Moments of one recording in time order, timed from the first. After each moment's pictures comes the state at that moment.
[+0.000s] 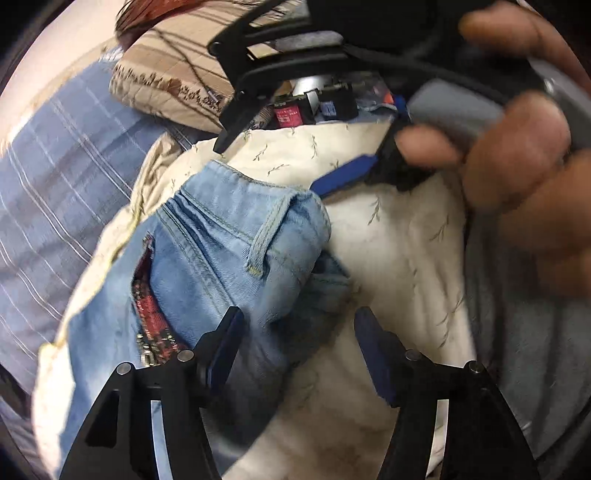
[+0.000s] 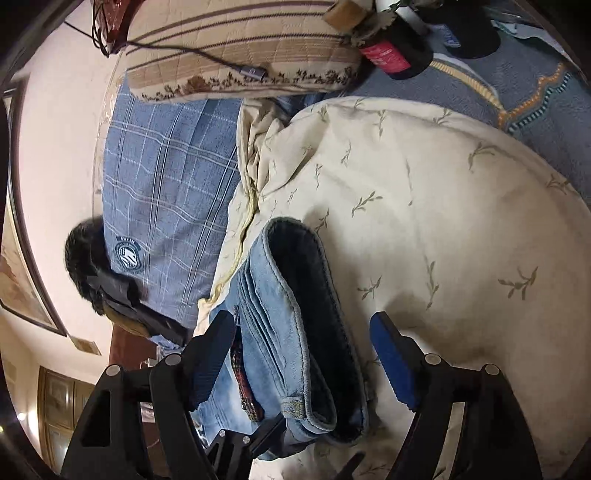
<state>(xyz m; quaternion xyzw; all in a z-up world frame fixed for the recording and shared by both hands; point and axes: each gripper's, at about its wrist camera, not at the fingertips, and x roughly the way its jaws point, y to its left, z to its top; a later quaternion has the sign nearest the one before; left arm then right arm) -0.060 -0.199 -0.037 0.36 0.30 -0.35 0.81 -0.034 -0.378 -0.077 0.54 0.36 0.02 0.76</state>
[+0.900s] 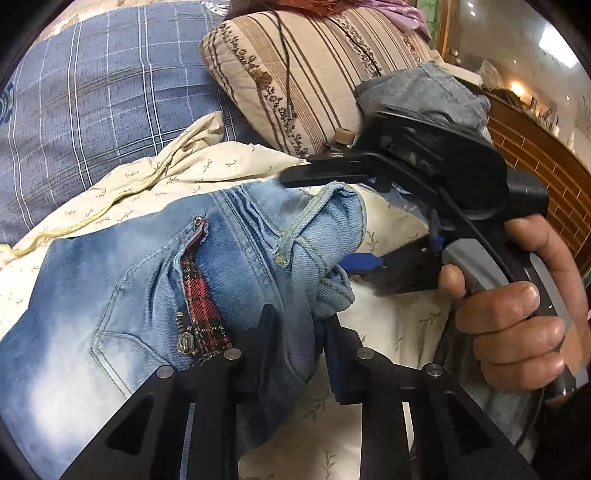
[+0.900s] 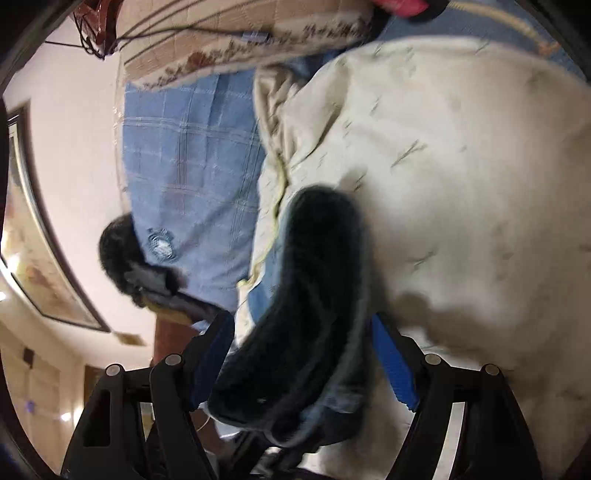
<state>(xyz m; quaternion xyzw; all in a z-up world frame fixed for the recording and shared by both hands) -0.018 -0.159 -0.006 0.12 0.36 -0.38 0.85 -0.020 -0.354 -0.089 0.58 0.37 0.10 0.72</state>
